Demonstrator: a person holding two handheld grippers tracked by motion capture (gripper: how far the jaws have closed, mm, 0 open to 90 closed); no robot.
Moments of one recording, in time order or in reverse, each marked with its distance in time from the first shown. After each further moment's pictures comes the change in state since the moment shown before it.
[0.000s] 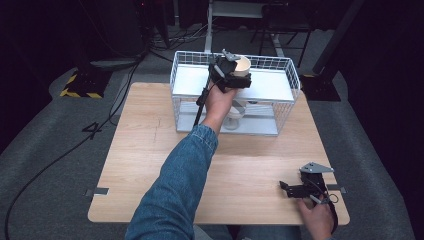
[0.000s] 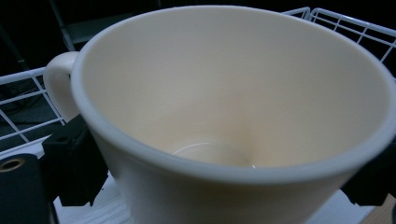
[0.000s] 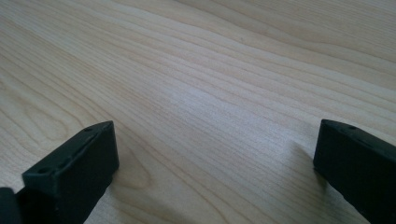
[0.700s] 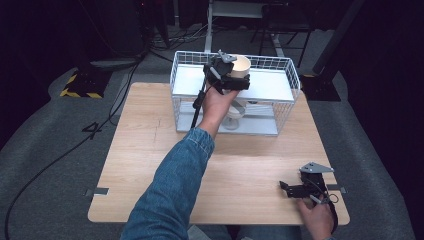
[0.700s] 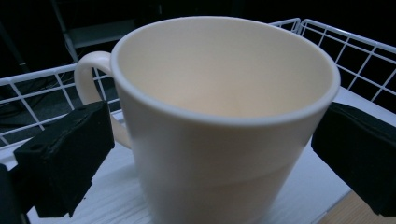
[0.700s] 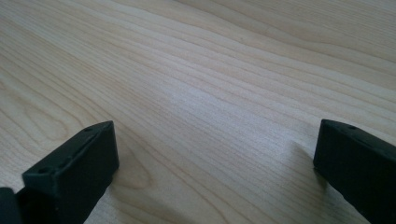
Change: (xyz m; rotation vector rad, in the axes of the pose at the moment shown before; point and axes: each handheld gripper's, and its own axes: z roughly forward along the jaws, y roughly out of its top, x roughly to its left) left arm 0.002 -0.004 -0.021 -0.032 -0.006 -0.018; right arm 0.000 0.000 0.000 -0.002 0.000 -0.004
